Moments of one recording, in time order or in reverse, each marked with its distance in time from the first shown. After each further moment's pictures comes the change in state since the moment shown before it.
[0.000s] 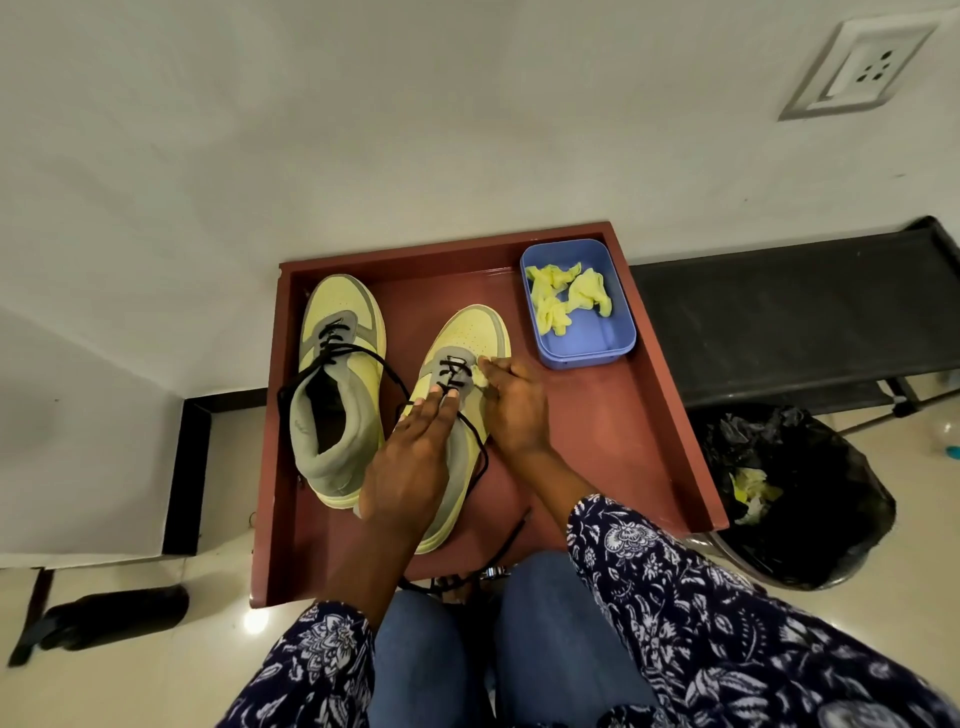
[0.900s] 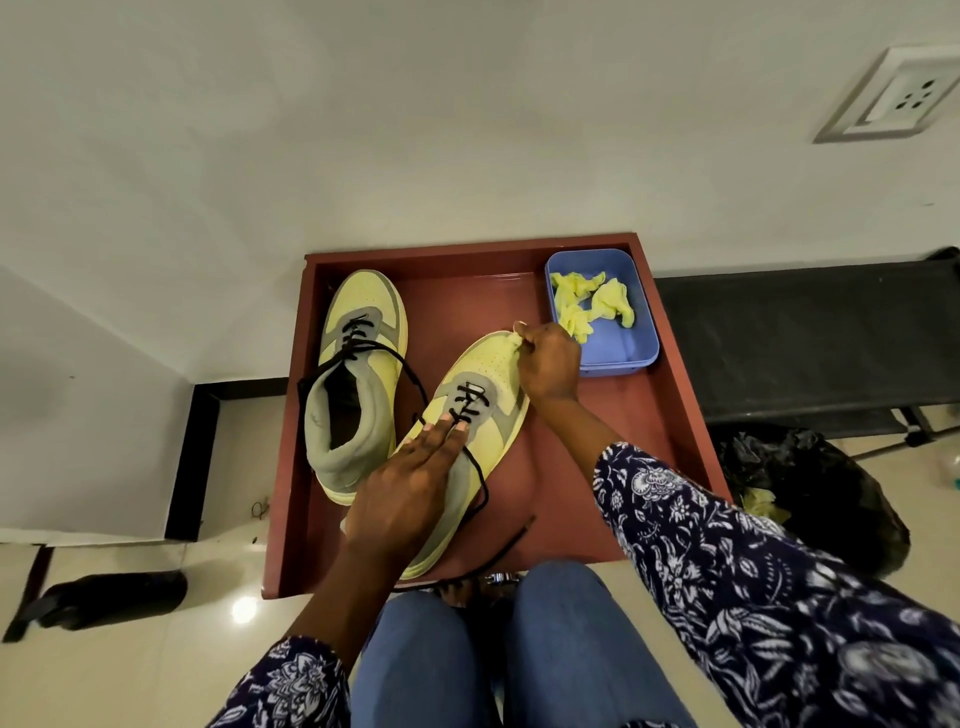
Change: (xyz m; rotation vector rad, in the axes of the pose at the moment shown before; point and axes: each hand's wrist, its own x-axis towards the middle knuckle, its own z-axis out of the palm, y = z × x) left_hand -0.023 -0.017 -0.017 0.138 0.047 0.176; right_hand 0.058 -0.004 -0.015 -0.218 -0.085 0.122
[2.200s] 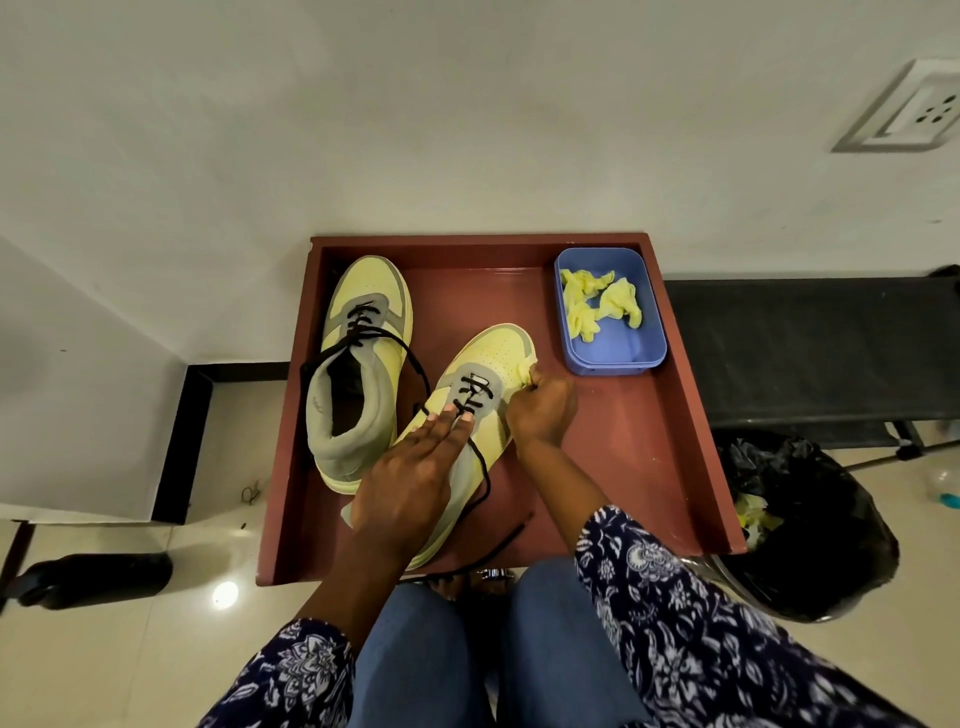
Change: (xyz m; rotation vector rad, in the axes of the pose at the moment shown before) left_hand 0.001 0.003 0.004 0.048 0.089 -0.004; right_hand -0.051 -0.011 0.023 0.242 0.099 0.385
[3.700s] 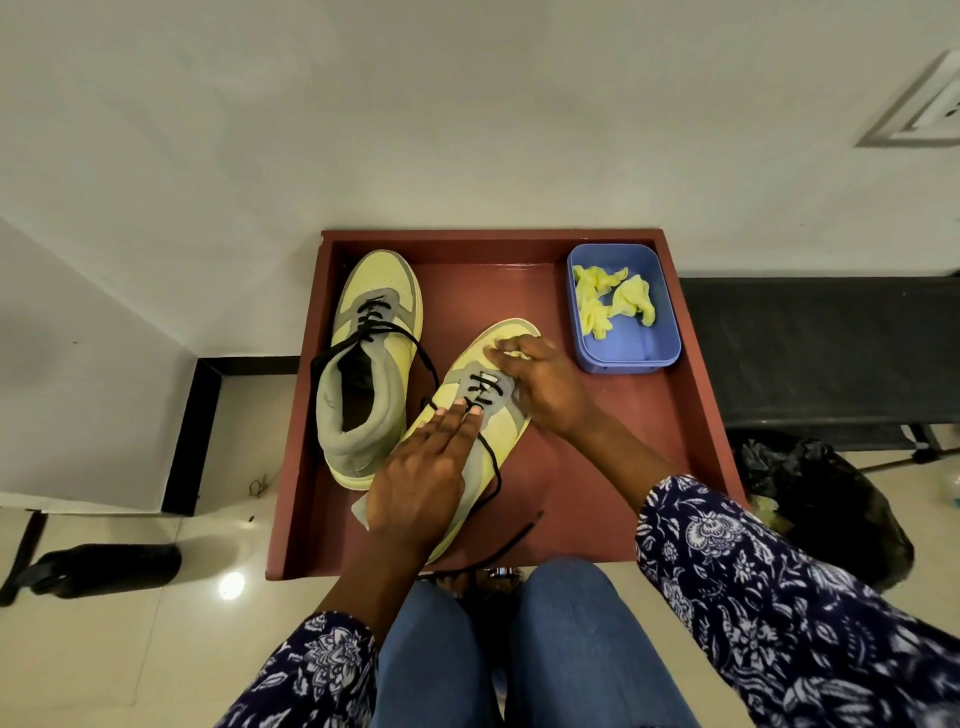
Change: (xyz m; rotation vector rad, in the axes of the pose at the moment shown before) left_hand 0.000 0.001 0.012 -0.010 -0.027 -0.063; right_hand 0.045 0.013 -0.010 -0.392 -0.249 -1.169
